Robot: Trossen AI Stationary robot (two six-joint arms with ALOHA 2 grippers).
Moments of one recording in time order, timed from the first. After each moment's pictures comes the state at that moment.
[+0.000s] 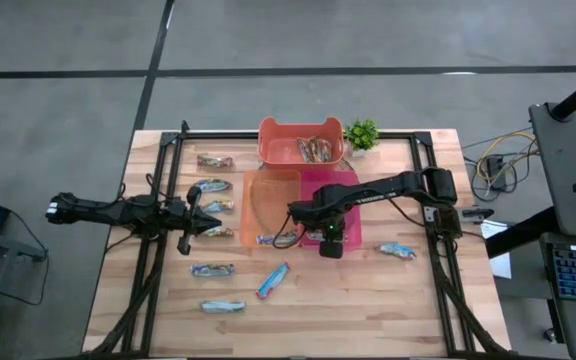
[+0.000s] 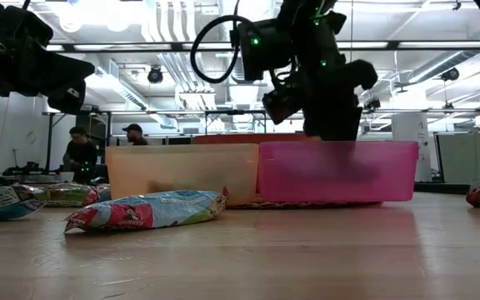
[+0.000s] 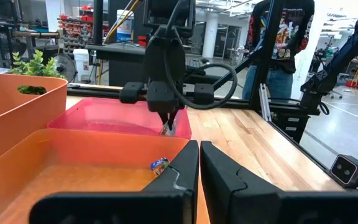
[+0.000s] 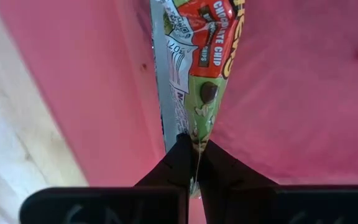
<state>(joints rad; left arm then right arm) -0.14 0.08 0.01 0.03 -0.07 -0.11 0.01 2.01 1.50 -1.18 -0.13 0.18</state>
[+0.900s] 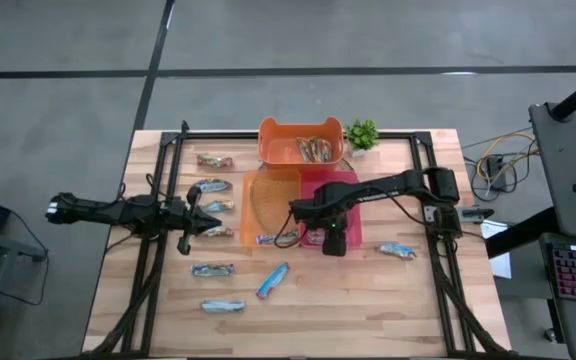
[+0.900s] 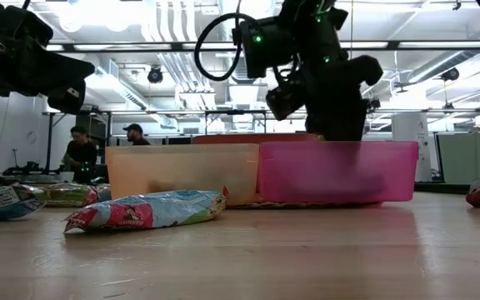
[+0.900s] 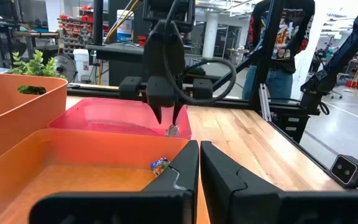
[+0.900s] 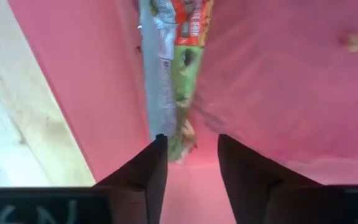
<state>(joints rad) -0.14 0.08 0.01 0.03 -0.07 -0.11 0.01 1.99 1.52 -1.23 -0.11 0.16</state>
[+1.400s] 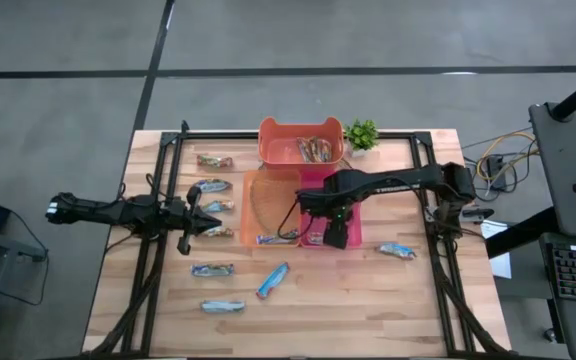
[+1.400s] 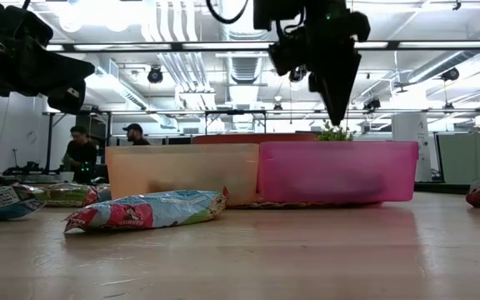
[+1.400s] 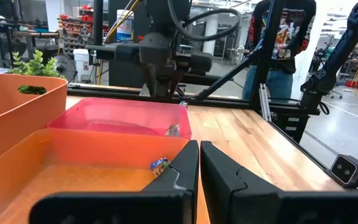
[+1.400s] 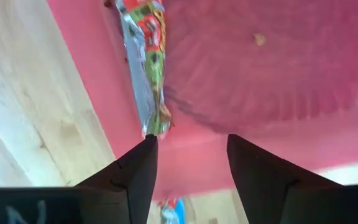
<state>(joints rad) -0.14 0.08 0.01 0.03 -0.07 -0.11 0.01 1.87 1.60 -1.34 -0.02 0.28</state>
